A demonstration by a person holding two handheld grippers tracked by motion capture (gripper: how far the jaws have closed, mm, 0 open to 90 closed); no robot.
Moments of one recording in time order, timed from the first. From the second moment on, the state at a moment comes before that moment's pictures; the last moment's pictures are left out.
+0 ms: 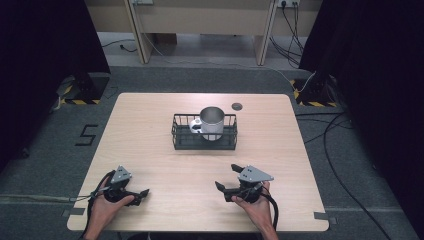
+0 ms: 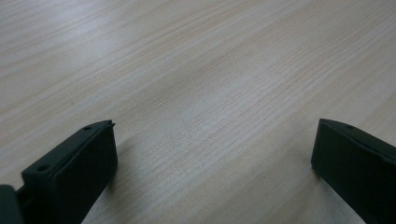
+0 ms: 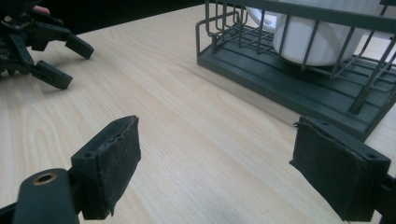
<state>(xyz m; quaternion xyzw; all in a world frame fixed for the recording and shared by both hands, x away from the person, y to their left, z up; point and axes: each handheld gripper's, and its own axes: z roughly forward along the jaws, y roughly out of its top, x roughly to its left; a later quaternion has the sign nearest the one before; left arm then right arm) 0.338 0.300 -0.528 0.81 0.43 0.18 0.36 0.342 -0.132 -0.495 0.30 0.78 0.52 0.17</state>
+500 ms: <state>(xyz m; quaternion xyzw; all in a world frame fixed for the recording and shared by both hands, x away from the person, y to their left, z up) 0.338 0.300 -0.528 0.81 0.43 0.18 0.36 0.331 -0.144 -0.509 0.34 0.79 0.48 0.17</state>
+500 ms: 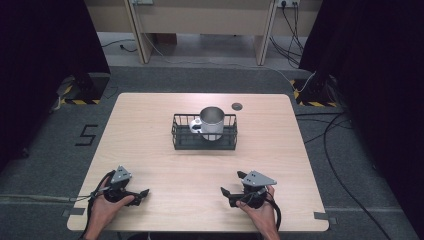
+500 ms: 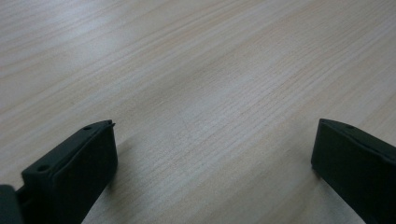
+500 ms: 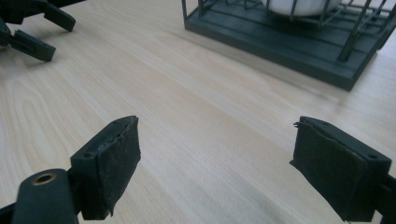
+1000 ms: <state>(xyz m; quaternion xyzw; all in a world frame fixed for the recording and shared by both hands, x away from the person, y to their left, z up) 0.338 0.300 -0.528 0.81 0.43 0.18 0.36 0.321 -0.158 -0.517 0.36 0.81 0.44 0.16</state>
